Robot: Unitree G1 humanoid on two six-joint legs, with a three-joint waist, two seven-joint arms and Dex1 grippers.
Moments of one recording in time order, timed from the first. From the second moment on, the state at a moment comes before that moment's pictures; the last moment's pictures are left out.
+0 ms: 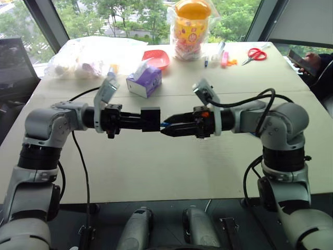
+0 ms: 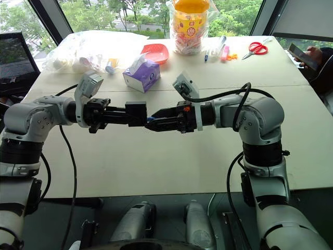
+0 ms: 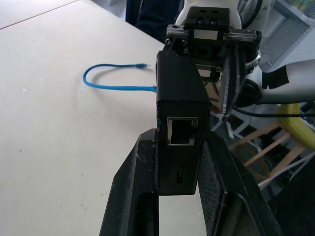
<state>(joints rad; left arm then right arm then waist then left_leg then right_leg) -0.74 0.72 -0.04 0.08 -0.74 0.95 -1.34 -0.82 -0.45 -0.01 -0.24 0.71 1.38 0.92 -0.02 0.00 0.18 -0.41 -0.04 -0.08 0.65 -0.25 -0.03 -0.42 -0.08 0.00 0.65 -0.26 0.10</state>
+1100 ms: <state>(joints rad) -0.70 0.73 -0.03 0.00 -0.76 0.96 -1.34 -0.82 -0.48 0.06 -0.23 0.80 1.35 0.87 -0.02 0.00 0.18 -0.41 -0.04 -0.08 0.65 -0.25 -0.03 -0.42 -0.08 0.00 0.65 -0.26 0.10</state>
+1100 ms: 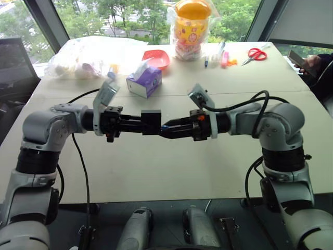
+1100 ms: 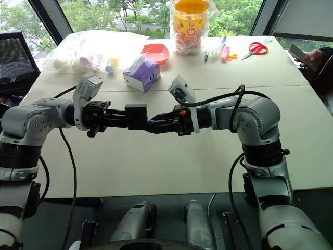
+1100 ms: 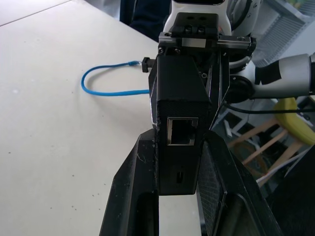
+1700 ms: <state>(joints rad) -0.67 0.74 -0.03 -0.02 -0.76 0.95 -1.38 -0.82 -0.49 0.07 -0.23 0.86 1.38 0.87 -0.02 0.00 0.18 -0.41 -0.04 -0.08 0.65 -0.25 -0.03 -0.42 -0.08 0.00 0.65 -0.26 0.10</state>
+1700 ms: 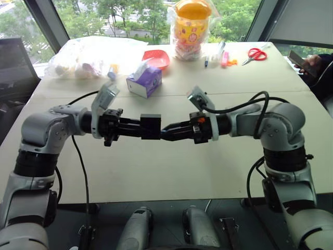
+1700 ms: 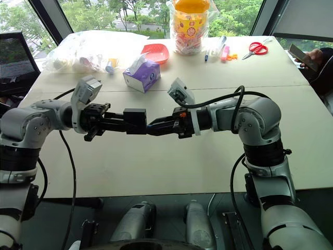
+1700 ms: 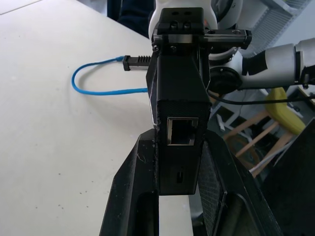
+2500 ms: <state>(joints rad) -0.67 0.75 -0.03 -0.04 -0.77 0.95 -1.37 -0.83 -0.48 0.00 -0.24 0.97 1.45 0.81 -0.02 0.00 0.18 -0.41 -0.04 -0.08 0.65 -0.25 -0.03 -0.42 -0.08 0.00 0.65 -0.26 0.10</state>
